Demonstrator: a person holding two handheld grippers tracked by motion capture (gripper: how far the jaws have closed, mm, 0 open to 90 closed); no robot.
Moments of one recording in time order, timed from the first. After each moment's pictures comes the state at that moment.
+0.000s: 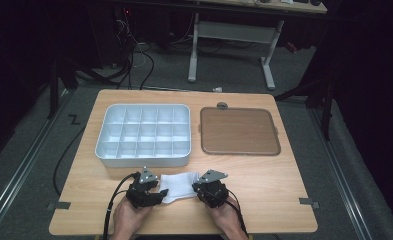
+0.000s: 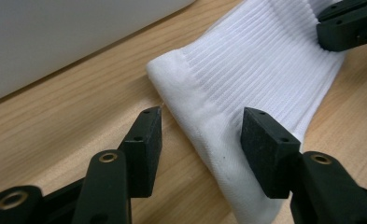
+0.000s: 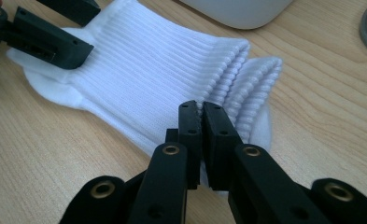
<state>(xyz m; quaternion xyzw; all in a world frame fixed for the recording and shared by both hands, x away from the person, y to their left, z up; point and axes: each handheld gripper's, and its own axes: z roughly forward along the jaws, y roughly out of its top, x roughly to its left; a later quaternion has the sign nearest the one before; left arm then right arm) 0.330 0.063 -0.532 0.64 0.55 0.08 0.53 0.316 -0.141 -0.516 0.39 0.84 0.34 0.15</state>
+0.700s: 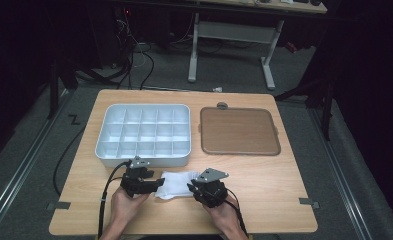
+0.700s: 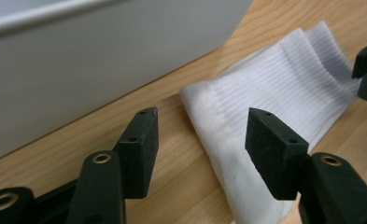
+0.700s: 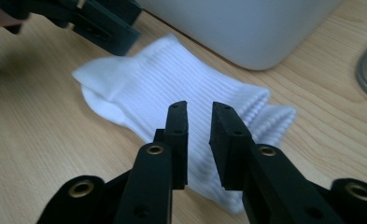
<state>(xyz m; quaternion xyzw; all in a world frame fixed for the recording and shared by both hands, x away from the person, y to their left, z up) 0.358 0.078 -0.510 0.60 0.58 0.05 0.55 0.310 -0.133 -0.492 0.37 0.84 0.37 0.15</state>
